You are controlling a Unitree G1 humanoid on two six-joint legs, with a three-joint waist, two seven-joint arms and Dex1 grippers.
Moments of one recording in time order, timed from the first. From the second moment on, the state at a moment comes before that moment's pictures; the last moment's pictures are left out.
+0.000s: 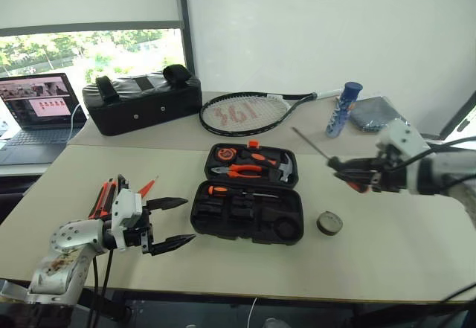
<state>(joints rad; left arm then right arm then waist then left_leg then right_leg) -0.11 0.69 0.16 -0.09 -0.54 0.11 -1.24 -0.66 -1.03 0.09 -0.16 0.48 0.70 1.04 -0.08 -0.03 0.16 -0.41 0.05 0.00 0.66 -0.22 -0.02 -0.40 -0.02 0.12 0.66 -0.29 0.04</state>
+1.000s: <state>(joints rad) 0.01 0.66 0.17 -0.11 -0.54 0.08 -1.20 -0.96 -0.70 0.59 0.12 -0.05 0.66 1.25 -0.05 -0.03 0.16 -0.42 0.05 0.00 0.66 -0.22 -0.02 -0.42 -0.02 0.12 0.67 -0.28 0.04</state>
